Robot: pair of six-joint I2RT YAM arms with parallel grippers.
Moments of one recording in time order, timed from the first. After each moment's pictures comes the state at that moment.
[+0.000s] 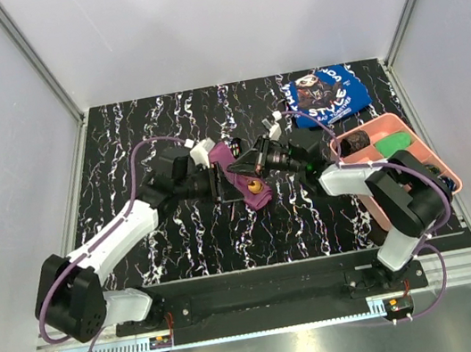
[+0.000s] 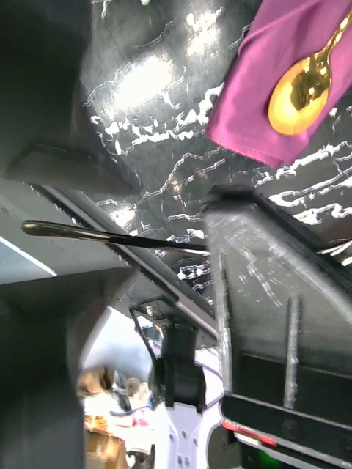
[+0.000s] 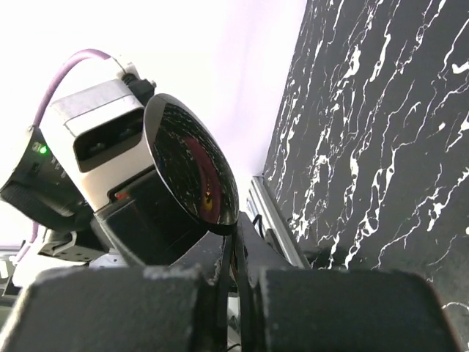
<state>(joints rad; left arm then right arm) -0.54 1.30 0.86 -0.23 0.60 -0.60 0.57 1.68 0.78 0.85 -0.61 1.26</state>
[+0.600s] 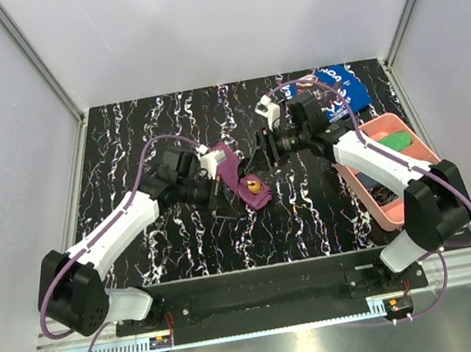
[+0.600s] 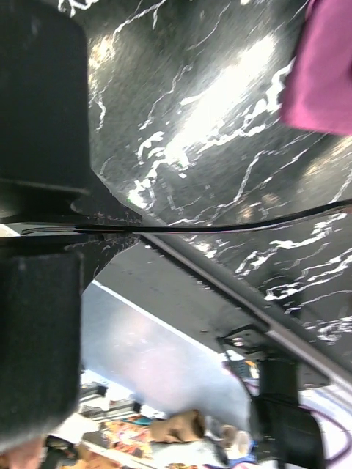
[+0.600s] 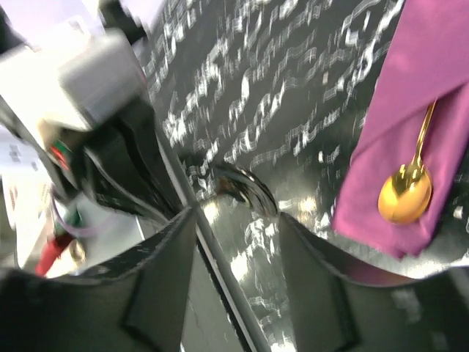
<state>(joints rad) -0.54 1.34 0.98 -0.58 0.71 -0.27 0.47 1.53 1.16 -0.22 -0.77 0.35</state>
